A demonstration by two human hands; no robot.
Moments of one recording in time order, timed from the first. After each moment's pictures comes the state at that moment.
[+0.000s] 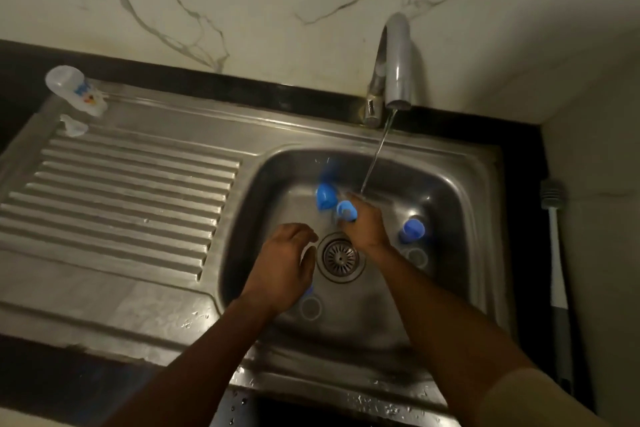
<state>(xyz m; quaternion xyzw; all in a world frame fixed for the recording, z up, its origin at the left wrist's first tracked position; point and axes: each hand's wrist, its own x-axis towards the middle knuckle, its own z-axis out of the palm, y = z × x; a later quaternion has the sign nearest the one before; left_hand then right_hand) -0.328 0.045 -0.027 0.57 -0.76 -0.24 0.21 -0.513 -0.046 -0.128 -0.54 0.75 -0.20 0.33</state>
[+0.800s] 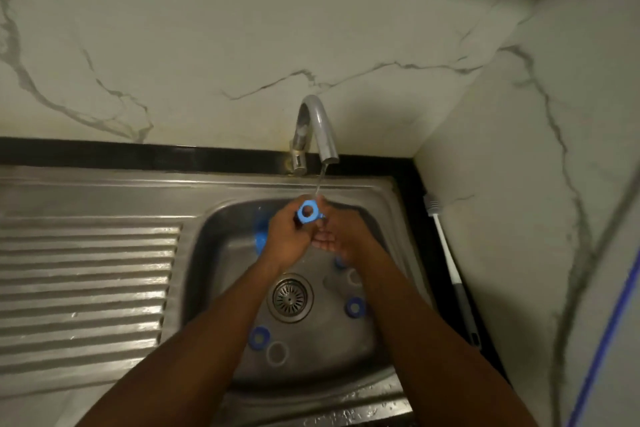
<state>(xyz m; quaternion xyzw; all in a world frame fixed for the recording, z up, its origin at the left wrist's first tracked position) -0.397 -0.051 0.017 0.46 -0.57 -0.56 0.38 -0.514 -0.038 0.053 -0.19 0.70 -0.40 0.56</state>
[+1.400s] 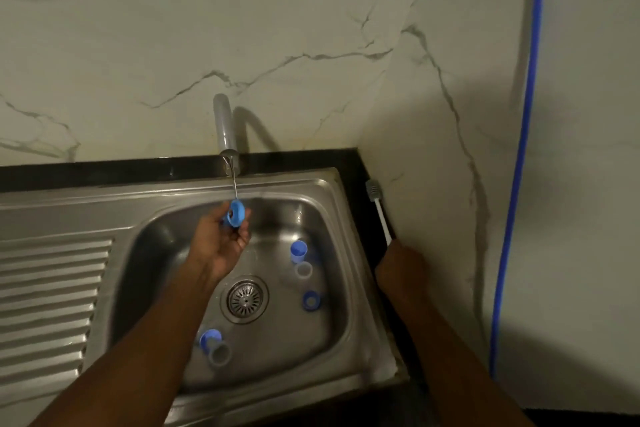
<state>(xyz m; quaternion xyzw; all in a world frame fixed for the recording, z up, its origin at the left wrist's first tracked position) -0.425 -0.036 0.030 0.41 -0.10 -0.80 0.42 -0.697 0.114 0.029 -0.36 0.93 0.00 0.09</state>
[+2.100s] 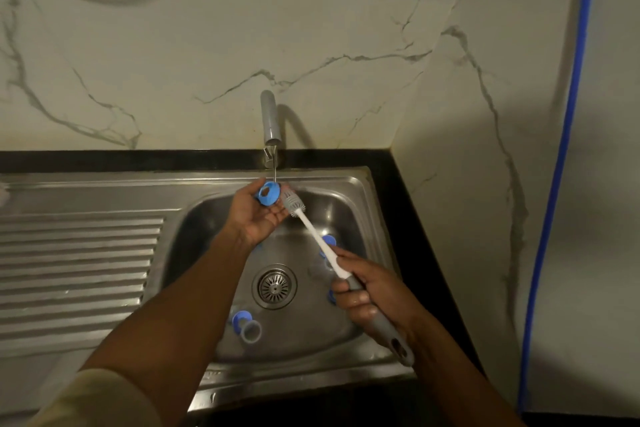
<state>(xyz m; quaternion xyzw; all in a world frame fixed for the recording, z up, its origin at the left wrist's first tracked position) -0.420 -0.045 0.056 0.36 -0.07 -0.83 0.41 -0.582 0.146 0.119 -0.09 0.45 -0.42 0.78</state>
